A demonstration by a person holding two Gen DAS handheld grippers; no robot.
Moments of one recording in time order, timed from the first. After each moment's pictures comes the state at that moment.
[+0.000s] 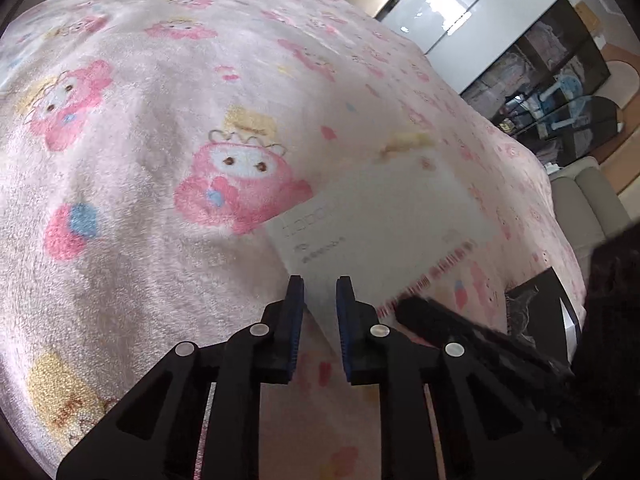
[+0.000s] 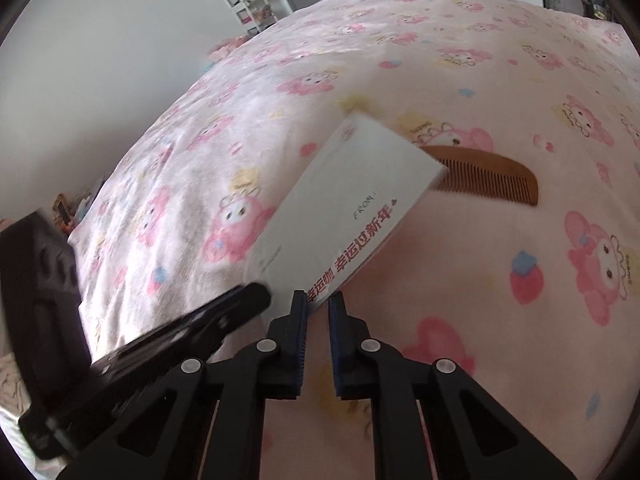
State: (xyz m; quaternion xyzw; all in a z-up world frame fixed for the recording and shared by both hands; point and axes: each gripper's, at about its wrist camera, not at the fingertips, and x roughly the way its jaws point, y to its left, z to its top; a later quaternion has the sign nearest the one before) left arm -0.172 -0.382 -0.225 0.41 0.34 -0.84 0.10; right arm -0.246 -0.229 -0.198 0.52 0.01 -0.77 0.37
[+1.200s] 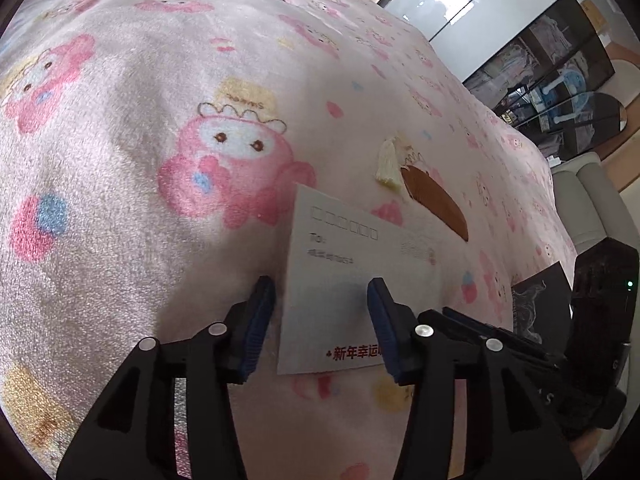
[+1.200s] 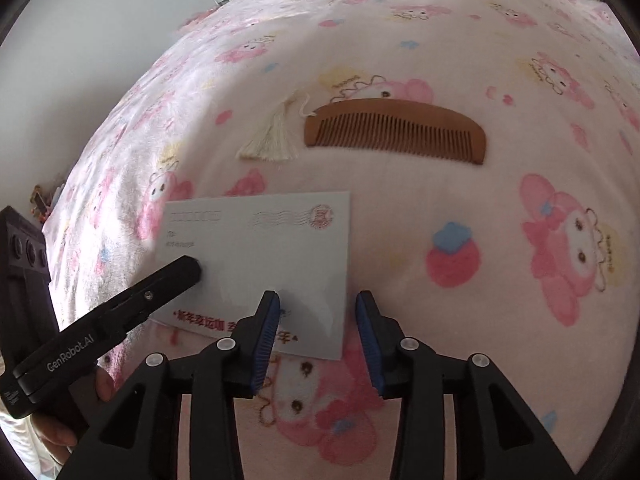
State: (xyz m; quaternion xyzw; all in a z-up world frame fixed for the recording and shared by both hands) left arm -0.185 -0.377 -0.241 0.43 0.33 -0.84 0.08; right arm -0.284 -0.190 -0.222 0.56 0.03 -0.76 0.33
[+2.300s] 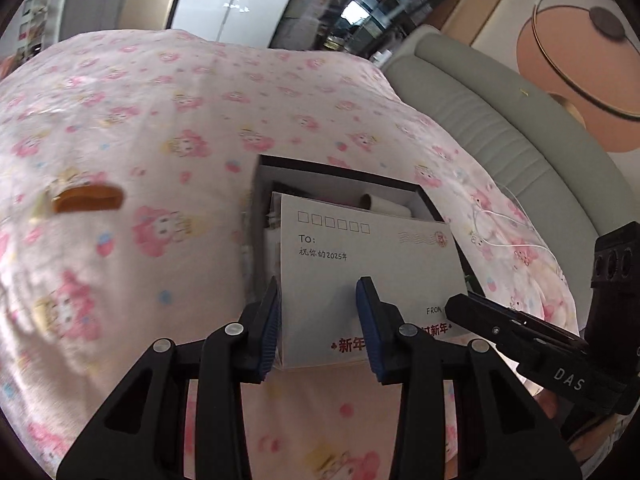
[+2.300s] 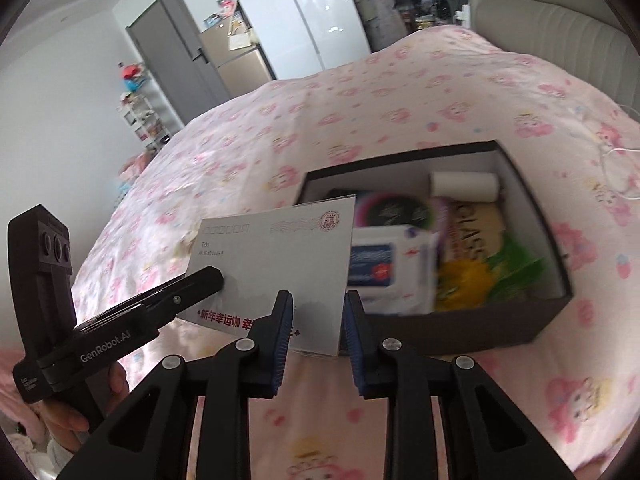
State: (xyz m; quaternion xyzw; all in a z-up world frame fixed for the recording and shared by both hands) left arm -0.194 -0.026 -0.066 0.42 0.16 -0.88 -0.17; right arm -0.184 0.164 -0.059 0.43 -0.10 -0.88 0.16
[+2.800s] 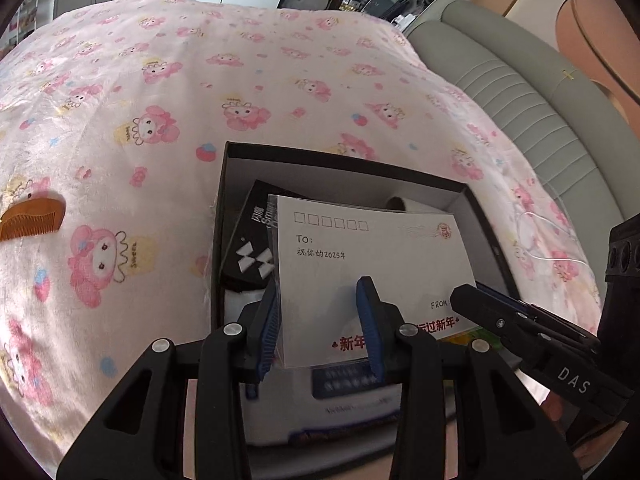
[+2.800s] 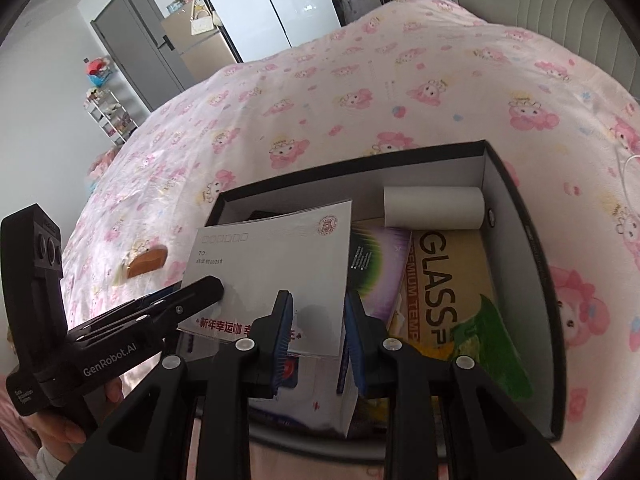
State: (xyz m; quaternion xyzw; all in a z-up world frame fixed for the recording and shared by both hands) left arm -0.319 0.002 -0.132 0.48 0.15 -0.85 -0.14; right arm -0.299 0.190 -0.110 0.48 -0.10 -0.86 0.13
